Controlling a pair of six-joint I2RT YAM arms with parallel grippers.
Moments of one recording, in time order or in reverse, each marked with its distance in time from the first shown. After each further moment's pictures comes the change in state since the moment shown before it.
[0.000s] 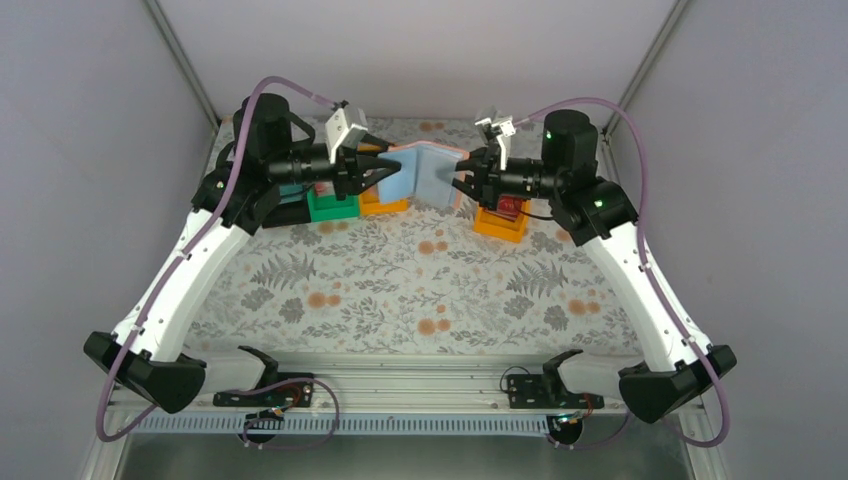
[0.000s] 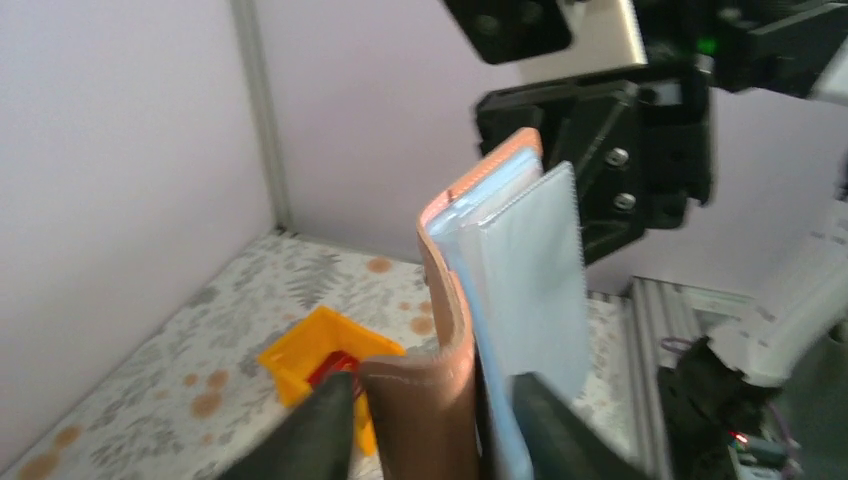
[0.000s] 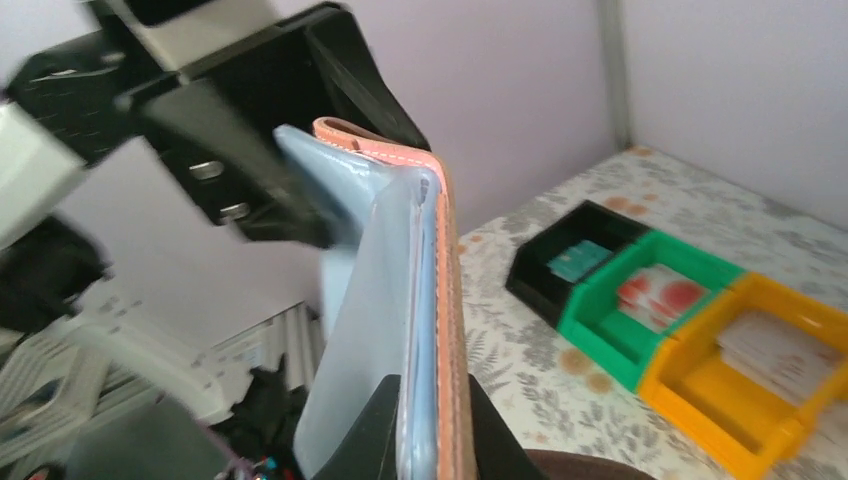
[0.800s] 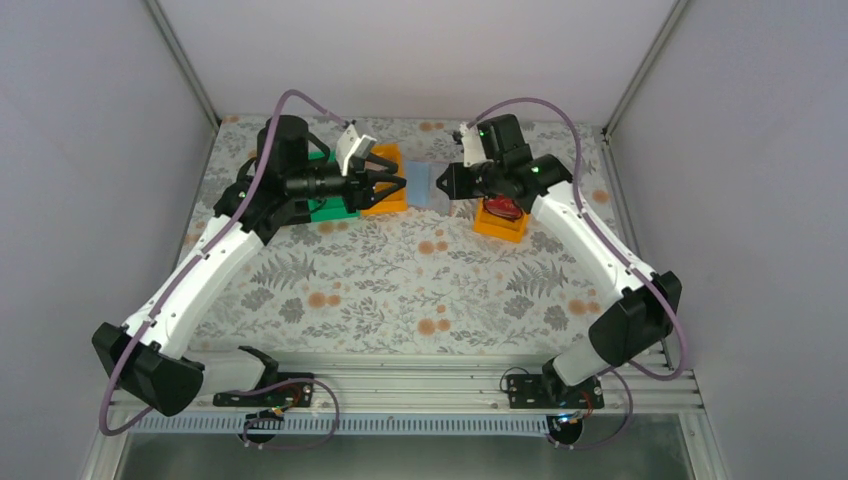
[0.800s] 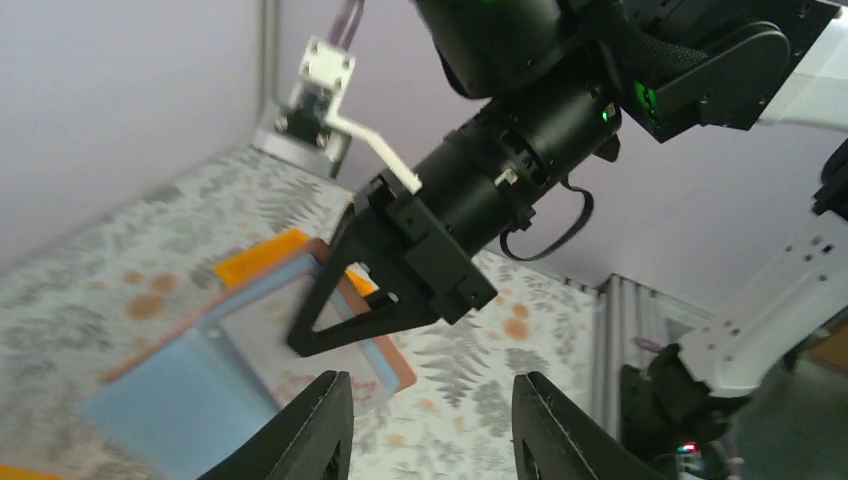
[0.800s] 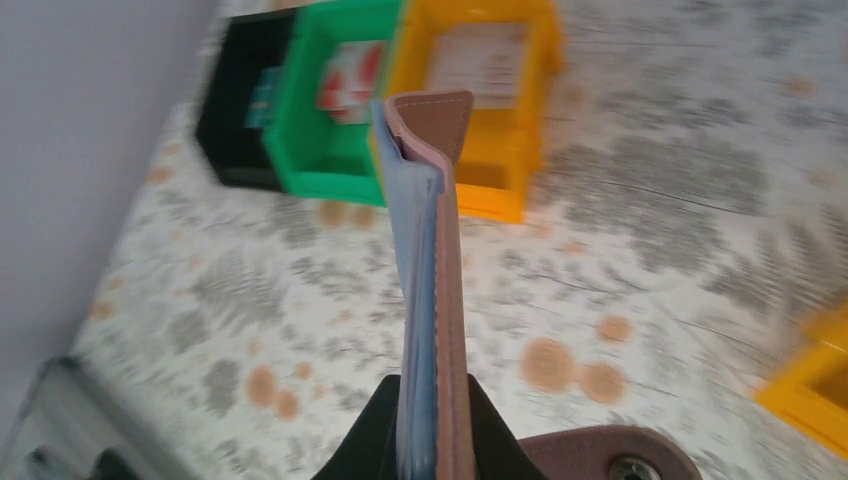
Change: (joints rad) left arm -0.009 -0.015 -0.176 0.093 -0.101 -0.174; right arm 0.055 0.306 0.067 -0.281 0.645 0.255
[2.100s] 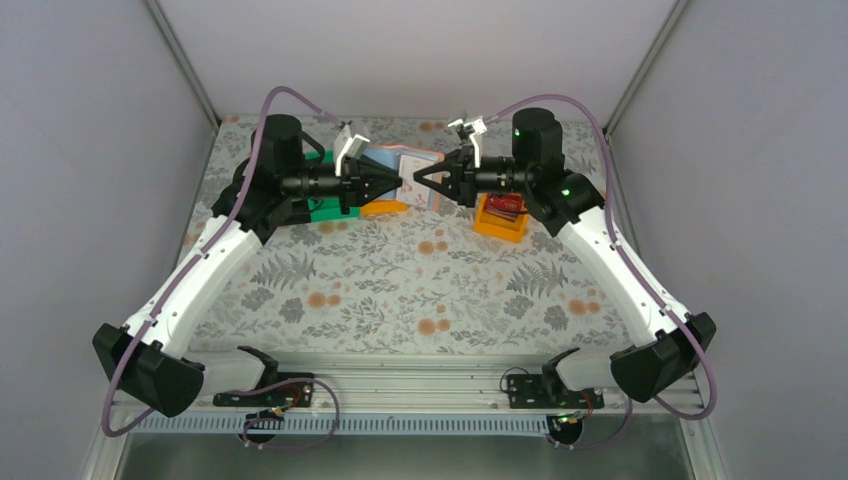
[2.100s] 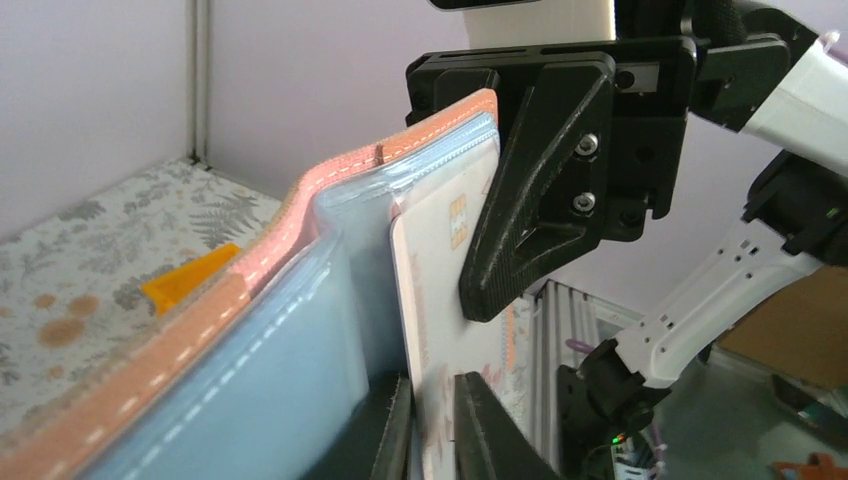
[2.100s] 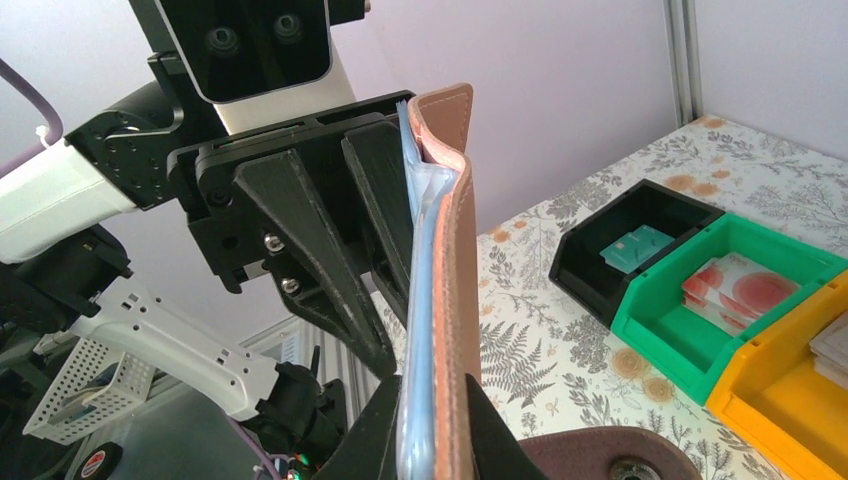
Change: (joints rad) left arm 0.015 -0.005 -0.046 0.071 0.172 -0.069; right arm 0.007 -0.201 -0.098 0.396 -0.655 -0.187
